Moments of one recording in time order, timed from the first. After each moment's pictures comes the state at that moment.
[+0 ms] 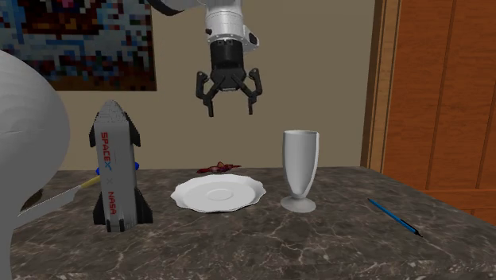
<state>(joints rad) -0.10 -0.41 -0.35 -2.32 -0.23 1.87 -0.34</state>
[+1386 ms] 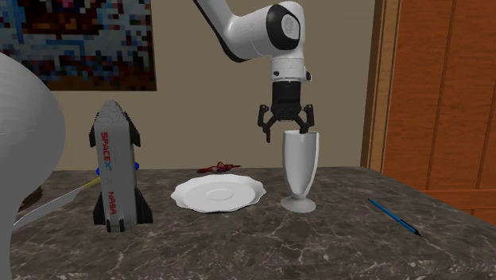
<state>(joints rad) -0.15 0.09 -0.56 -2.04 0.06 2.12 -0.74</state>
